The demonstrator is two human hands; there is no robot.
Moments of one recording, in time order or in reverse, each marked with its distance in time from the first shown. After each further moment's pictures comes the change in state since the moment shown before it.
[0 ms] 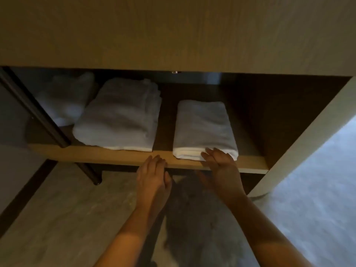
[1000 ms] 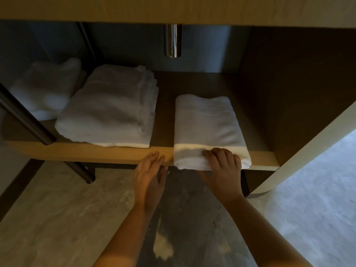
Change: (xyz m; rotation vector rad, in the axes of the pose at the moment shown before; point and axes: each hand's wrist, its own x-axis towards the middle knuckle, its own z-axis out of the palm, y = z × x) left_hand 0.014 -0.036 0.049 -0.216 0.077 0.023; right_hand 0.002 0.019 0.057 -0.189 0.340 -0.104
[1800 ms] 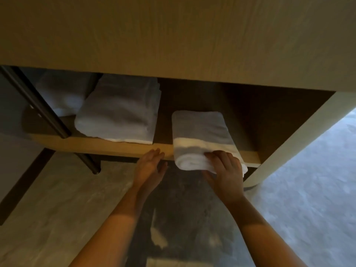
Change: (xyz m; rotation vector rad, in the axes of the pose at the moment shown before) left_hand 0.010 0.010 -0.030 0.050 -0.265 -0.110; right_hand 0.004 -0.014 -0.084 0.176 -0.099 0.046
